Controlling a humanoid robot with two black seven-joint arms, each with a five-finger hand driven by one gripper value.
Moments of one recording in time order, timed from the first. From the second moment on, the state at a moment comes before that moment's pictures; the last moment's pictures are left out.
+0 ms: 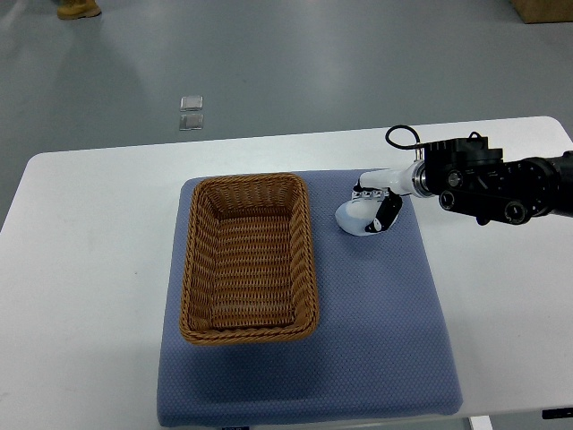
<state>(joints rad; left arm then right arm) -0.03 0.00 -0.12 -0.18 0.06 -0.05 0.08 1.29 -0.32 -0.37 0.91 -0.87 0.15 -0.05</state>
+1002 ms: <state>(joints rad) -0.03 0.00 -0.12 -0.18 0.06 -0.05 0.08 1.57 0.00 -0.35 0.93 -0.57 0.22 -0.03</state>
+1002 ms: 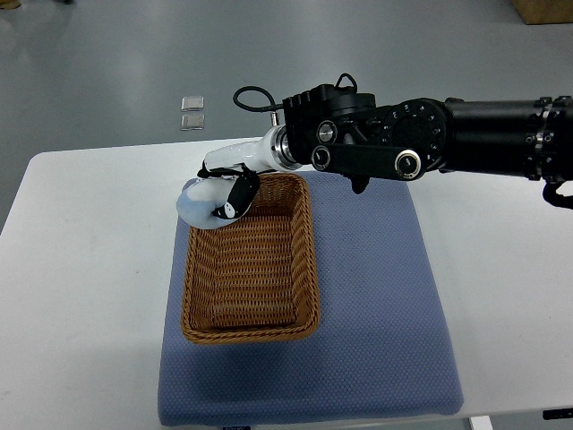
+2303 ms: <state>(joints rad) -0.03 0.00 -0.12 -0.18 0.06 -0.05 0.08 1.41 -0.01 -0.12 0.83 -0.58 0.21 0.00</state>
